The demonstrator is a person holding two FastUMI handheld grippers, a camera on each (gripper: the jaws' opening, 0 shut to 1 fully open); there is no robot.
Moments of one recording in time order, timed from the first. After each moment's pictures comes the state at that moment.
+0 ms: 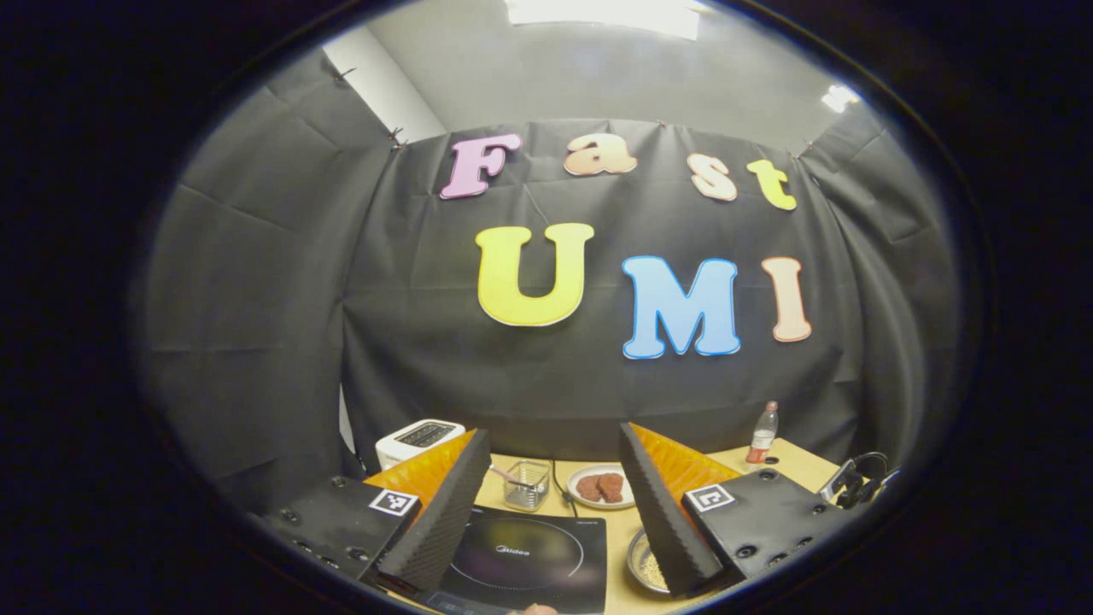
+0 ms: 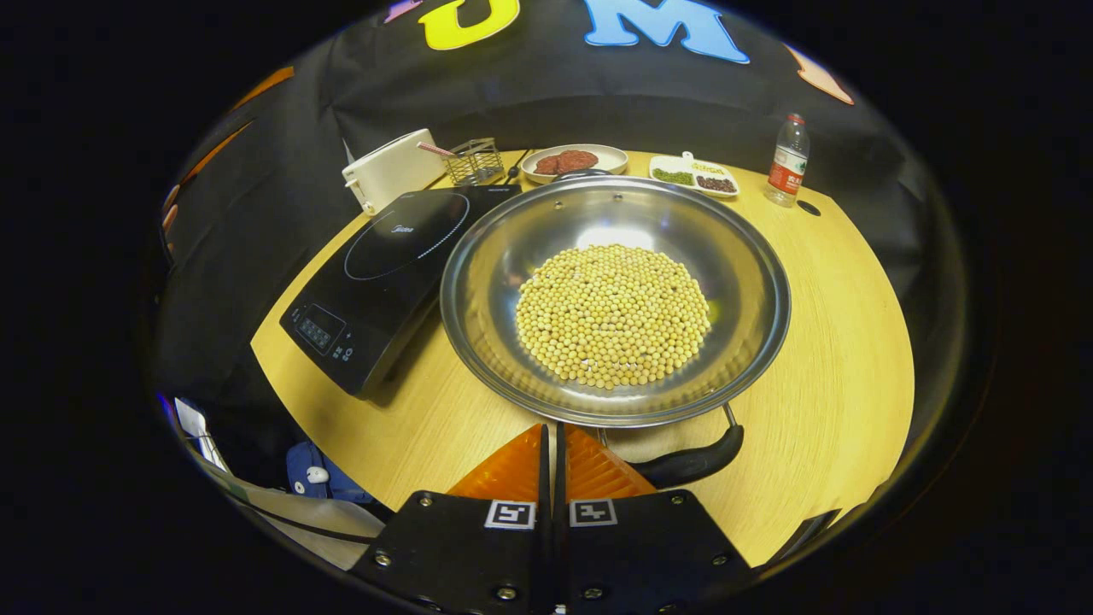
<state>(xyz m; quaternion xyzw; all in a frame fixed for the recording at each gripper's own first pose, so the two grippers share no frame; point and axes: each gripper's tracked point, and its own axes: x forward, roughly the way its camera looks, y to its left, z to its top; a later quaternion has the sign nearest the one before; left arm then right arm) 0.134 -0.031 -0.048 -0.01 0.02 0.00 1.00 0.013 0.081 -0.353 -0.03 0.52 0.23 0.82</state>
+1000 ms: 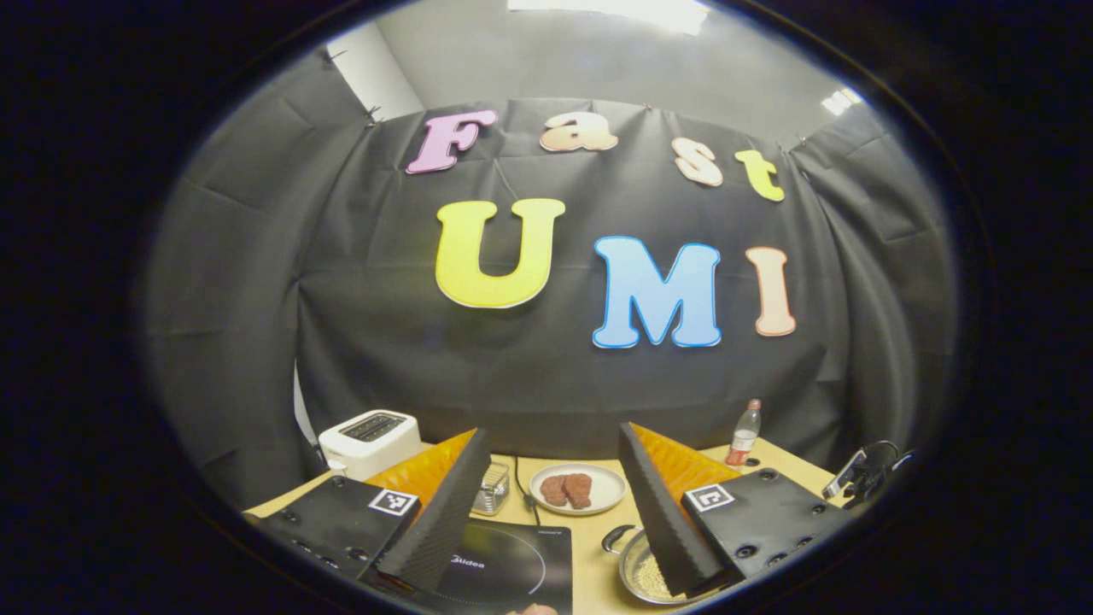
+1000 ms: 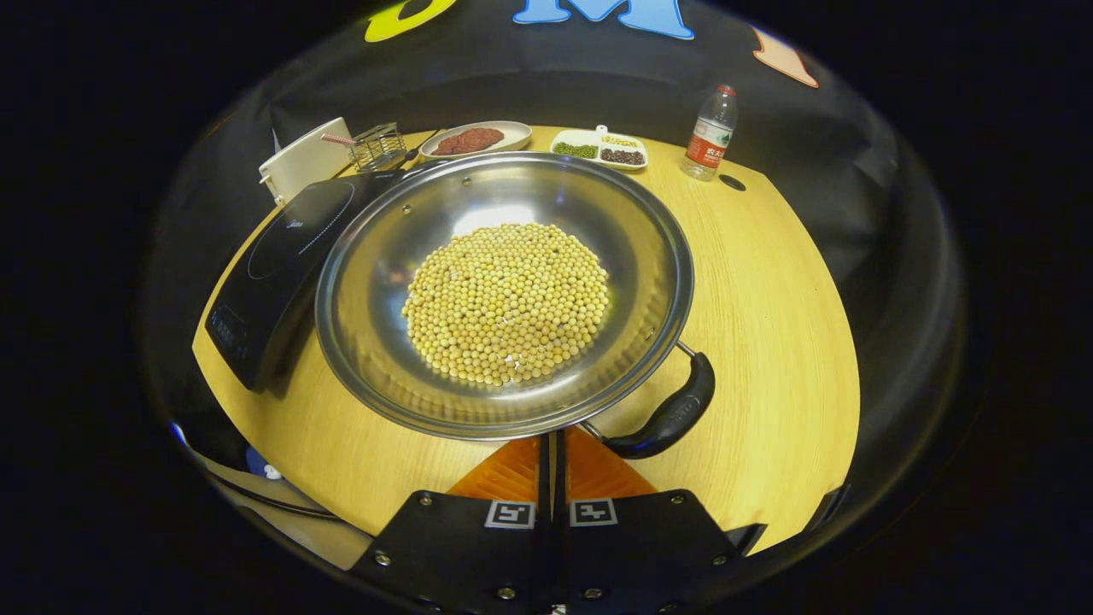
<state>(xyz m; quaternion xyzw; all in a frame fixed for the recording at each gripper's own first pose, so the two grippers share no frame) 0.194 -0.073 -0.068 -0.03 0.04 -0.03 1.00 0.058 -0.017 -0.373 -0.09 0.56 0.14 0.81</state>
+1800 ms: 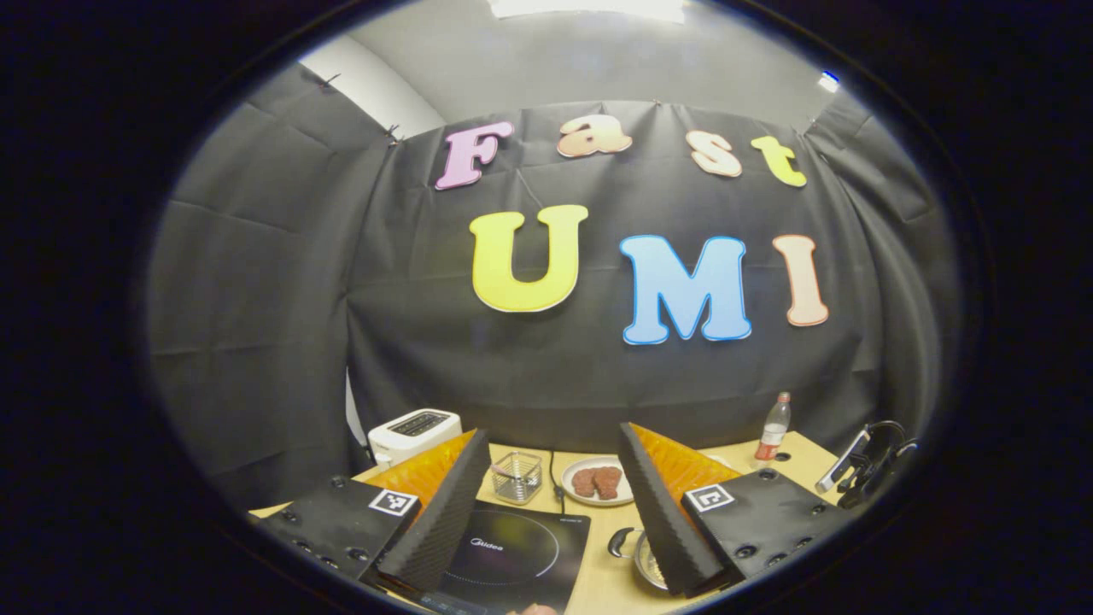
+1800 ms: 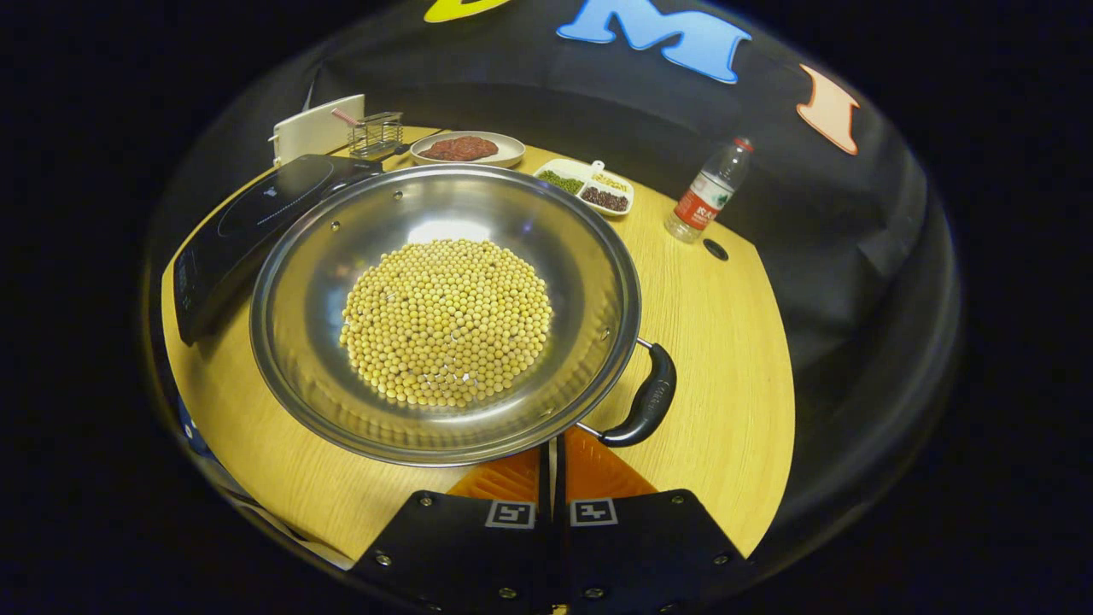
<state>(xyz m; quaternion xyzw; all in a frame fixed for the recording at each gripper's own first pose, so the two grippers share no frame) 0.150 -0.078 -0.059 0.01 0.04 0.05 1.00 0.134 -0.063 -0.379 -0.23 0.47 0.16 0.84</state>
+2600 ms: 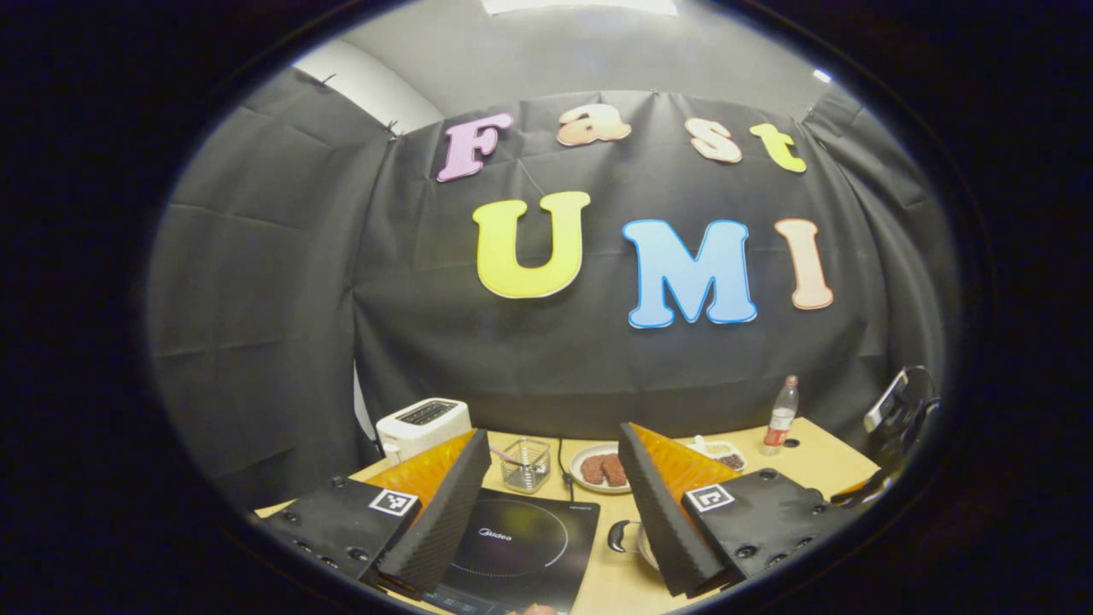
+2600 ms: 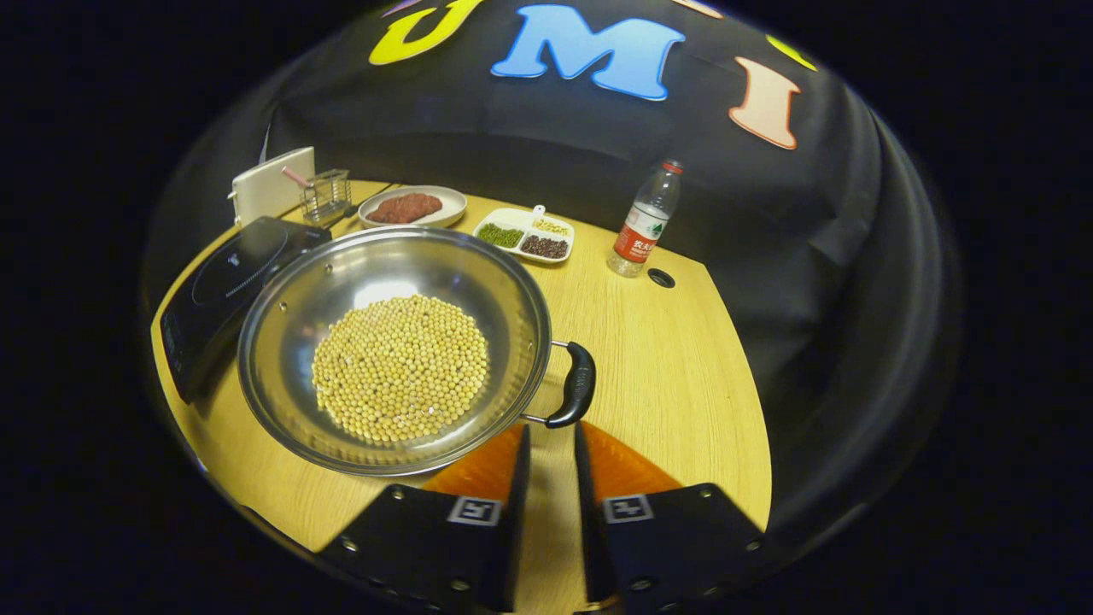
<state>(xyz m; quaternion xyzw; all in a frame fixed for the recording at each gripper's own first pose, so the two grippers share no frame) 0.152 -0.086 -0.091 0.02 0.07 0.05 1.00 0.163 -0.080 -0.332 -0.13 0.40 0.09 0.90</state>
